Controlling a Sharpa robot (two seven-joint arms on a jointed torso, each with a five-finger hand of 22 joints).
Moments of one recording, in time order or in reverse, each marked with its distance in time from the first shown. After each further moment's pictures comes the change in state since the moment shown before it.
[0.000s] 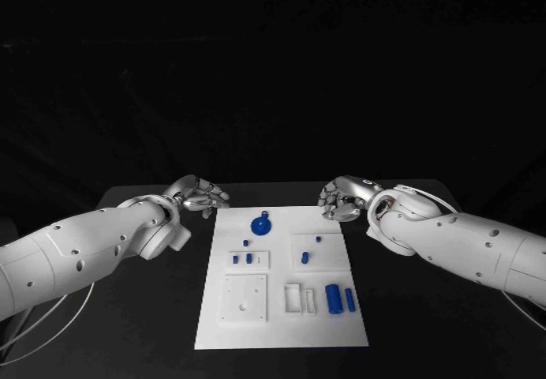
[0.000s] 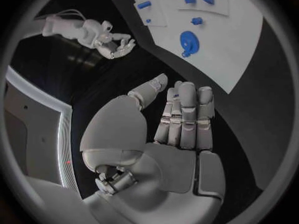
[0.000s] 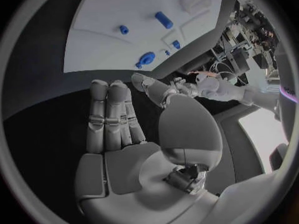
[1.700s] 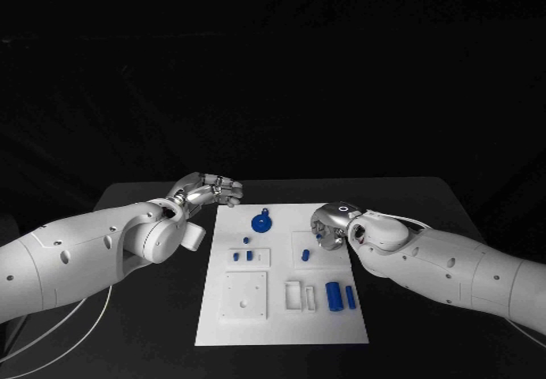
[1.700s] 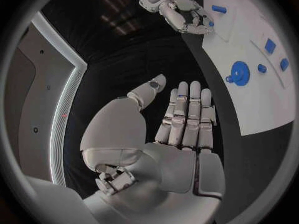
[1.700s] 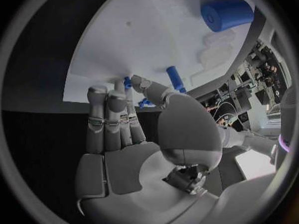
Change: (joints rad) left arm -0.001 -0.051 -0.001 0.153 0.409 0.052 0.163; left_hand -0.026 0.020 -0.029 -0.024 0.000 -0.036 0.003 0.025 -0.004 -0.033 0.049 -0.011 -0.019 -0.267 0.147 -0.546 -0.145 -0.009 -0.280 0.135 -0.287 -0.104; right arm -0.060 0.111 -0.083 -0.069 -0.317 0.030 -0.132; right_hand 0.020 -0.002 0.098 0.038 -0.163 0.059 -0.019 -0.014 0.009 0.092 -0.004 -0.131 -0.005 -0.030 0.001 0.144 0.014 -0.017 0.019 -0.006 0.084 0.039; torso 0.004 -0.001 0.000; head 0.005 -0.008
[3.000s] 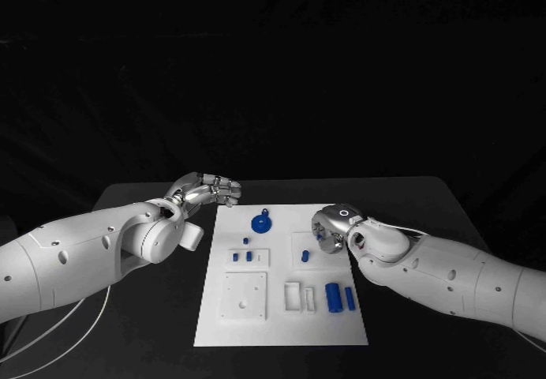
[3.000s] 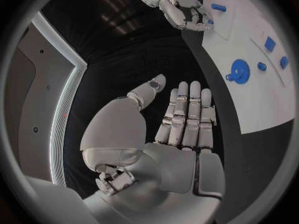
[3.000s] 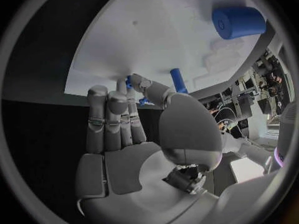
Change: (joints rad) left arm 0.001 -0.001 0.000 -0.005 0.003 0.002 0.001; left_hand 0.000 0.000 -0.003 -0.003 0.000 0.000 0.000 0.004 -0.001 0.000 0.000 0.000 -0.002 0.000 0.000 -0.007 0.005 0.000 0.000 0.000 0.000 0.001; right arm -0.025 -0.023 -0.003 0.043 -0.089 -0.098 -0.066; right_hand 0.007 0.024 0.065 -0.036 -0.035 0.089 -0.033 0.019 0.013 0.035 -0.027 0.017 0.079 0.010 -0.017 0.035 -0.015 -0.005 0.002 -0.013 0.043 0.000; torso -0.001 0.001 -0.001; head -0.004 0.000
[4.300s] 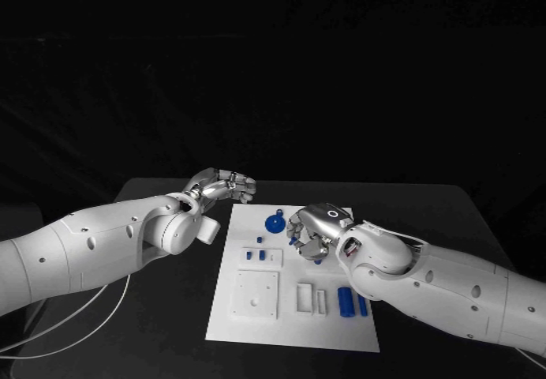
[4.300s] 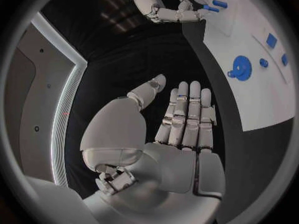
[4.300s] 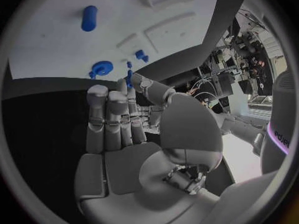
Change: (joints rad) left arm 0.001 0.007 0.000 -0.013 0.017 -0.018 0.006; left_hand 0.000 0.000 -0.002 0.002 0.000 0.000 0.000 0.004 -0.002 0.000 0.000 0.000 -0.002 0.004 0.004 -0.009 0.007 0.016 0.004 0.004 -0.003 0.000; right arm 0.002 0.004 0.049 0.262 0.075 -0.034 0.011; right_hand -0.005 -0.005 0.008 0.008 0.000 0.001 -0.002 -0.003 -0.001 0.008 -0.002 0.000 0.011 0.005 -0.005 0.007 -0.003 -0.001 -0.004 -0.003 0.004 0.000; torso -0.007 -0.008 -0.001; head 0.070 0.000
